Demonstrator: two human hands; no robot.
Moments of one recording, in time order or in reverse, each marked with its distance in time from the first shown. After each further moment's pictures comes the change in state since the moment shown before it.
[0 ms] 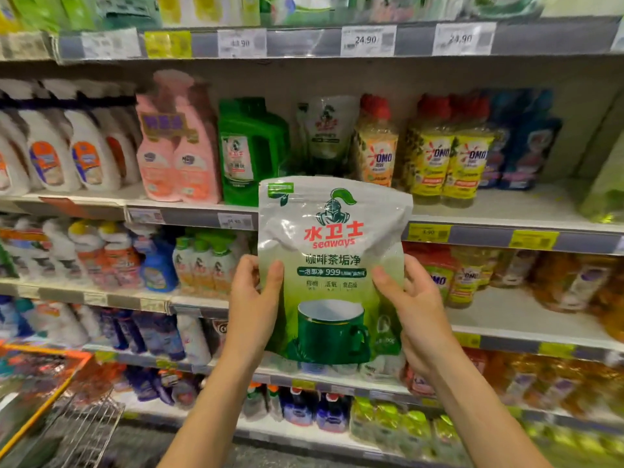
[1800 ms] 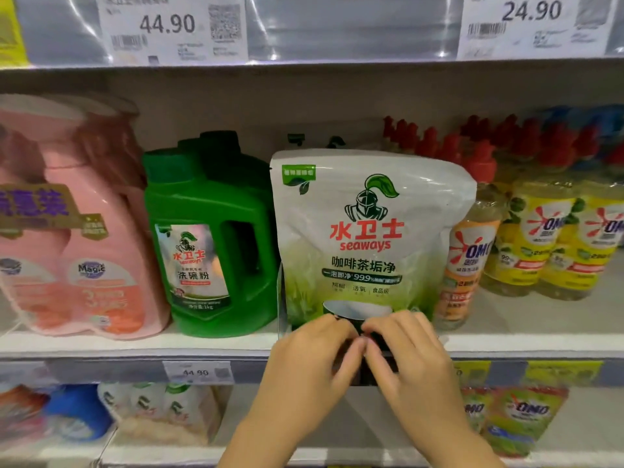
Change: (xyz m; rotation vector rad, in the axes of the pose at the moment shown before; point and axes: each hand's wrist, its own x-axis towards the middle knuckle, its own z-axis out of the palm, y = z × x) left_hand 0.239 -0.071 0.077 0.697 -0.460 0.660; right_hand 0.242 0.089 0.046 -1.263 0.135 -0.812
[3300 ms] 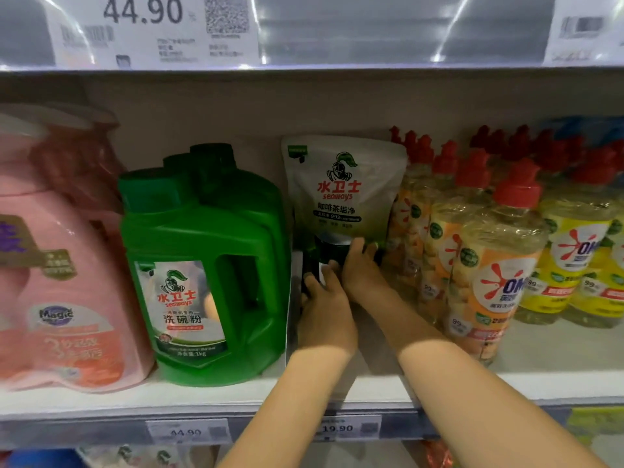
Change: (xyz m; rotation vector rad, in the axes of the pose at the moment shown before) left_hand 0.103 -0.030 0.043 0.155 -0.363 -0.606; right_hand 0.157 0.057 0.123 0.003 -0.551 0.734
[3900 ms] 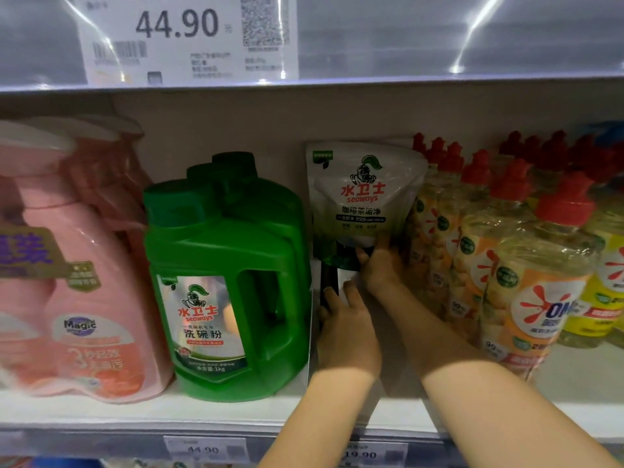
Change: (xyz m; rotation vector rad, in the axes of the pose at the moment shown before) left_hand -0.002 0.002 -0.001 0.036 0.004 -0.028; right_hand 0.048 0.007 0.013 0.190 0.160 0.048
